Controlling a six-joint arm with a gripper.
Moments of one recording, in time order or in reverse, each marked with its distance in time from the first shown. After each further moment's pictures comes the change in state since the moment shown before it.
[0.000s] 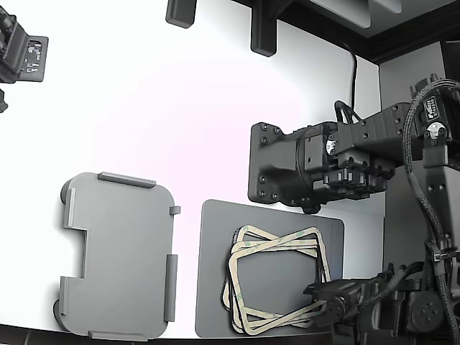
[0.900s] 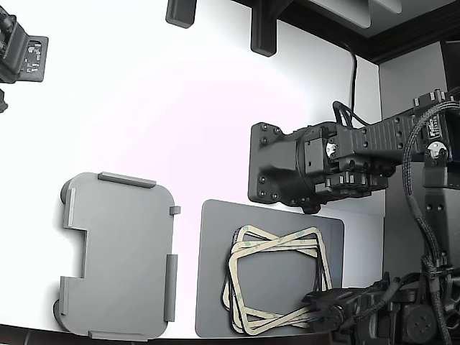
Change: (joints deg) arm 4.5 -5.6 -1.1 -4.3 0.5 4.2
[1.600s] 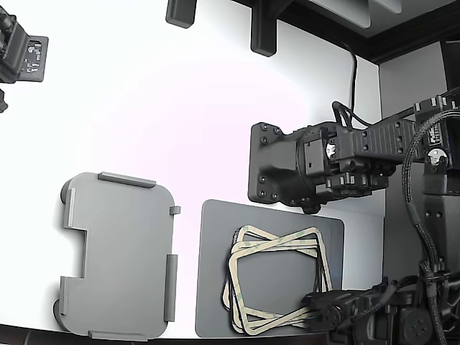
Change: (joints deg) arm 1.5 -2.0 0.2 -1.6 -0.2 4.6
